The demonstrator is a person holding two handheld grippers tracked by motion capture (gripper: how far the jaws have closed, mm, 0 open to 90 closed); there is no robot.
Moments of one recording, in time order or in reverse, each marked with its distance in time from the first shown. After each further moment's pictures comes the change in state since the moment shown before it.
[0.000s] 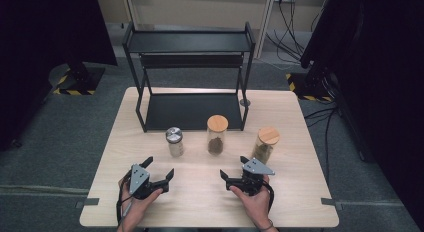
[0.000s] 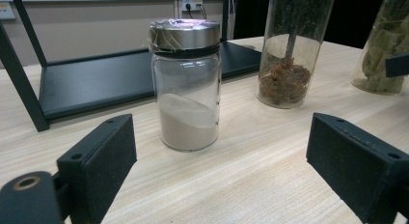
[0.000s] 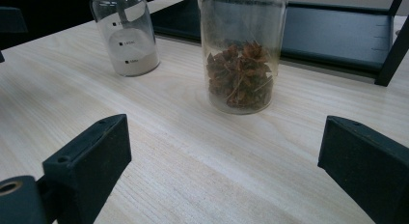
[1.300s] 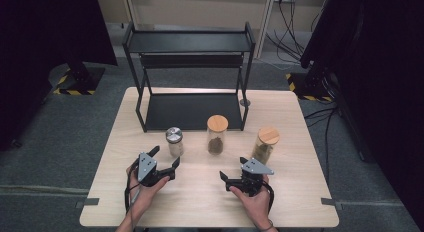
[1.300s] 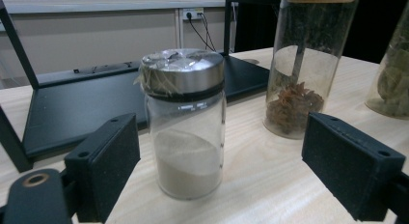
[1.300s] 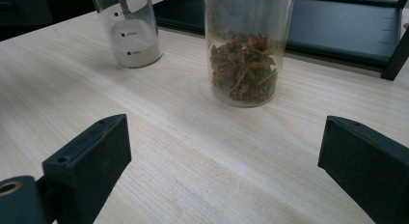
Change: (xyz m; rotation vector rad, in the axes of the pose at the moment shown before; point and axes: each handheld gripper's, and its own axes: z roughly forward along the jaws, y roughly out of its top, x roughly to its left) left arm 0.001 0.020 0.039 -0.018 0.009 0.006; right arm 0.000 0.000 0.000 0.031 0.009 -0.007
